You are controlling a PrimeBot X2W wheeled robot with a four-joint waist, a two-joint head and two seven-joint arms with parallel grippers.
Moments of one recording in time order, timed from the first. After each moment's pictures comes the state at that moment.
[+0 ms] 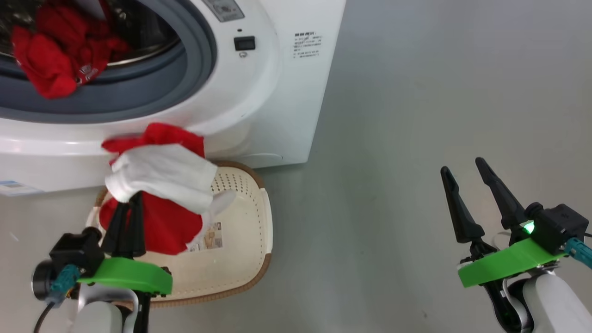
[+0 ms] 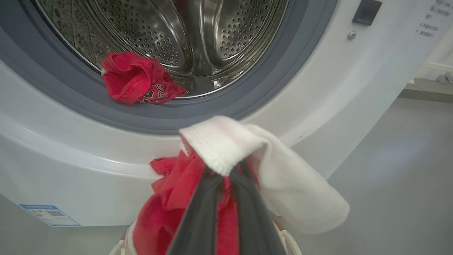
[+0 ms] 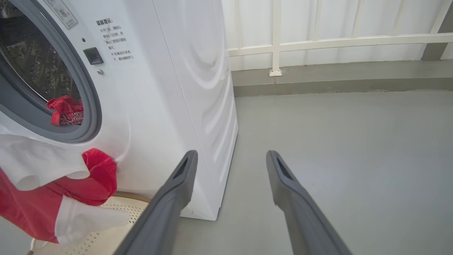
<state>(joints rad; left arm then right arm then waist) -0.31 0.03 0.08 0.34 -0.18 -0.09 -0.25 -0.18 -0.18 0.11 0.18 0.42 0.12 -0.26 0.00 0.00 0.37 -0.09</state>
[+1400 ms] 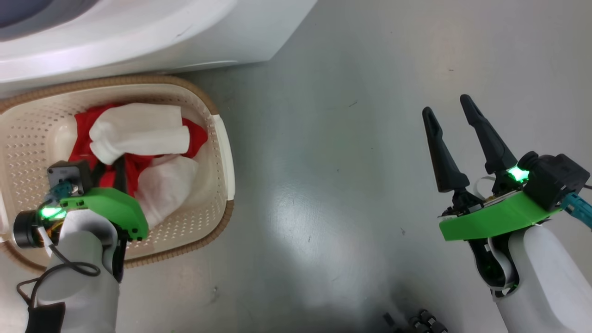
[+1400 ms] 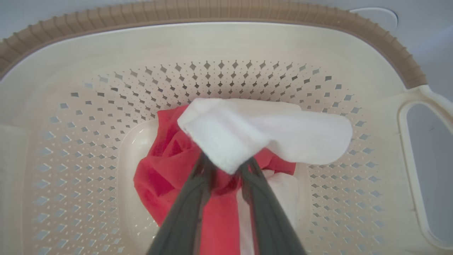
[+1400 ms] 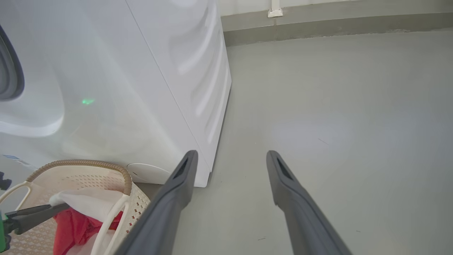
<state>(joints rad) -0.79 0.10 0.09 1.10 -0.07 -0.10 -0.25 -0.36 -0.14 0.15 0.14 0.42 0.12 -0.26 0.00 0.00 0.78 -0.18</state>
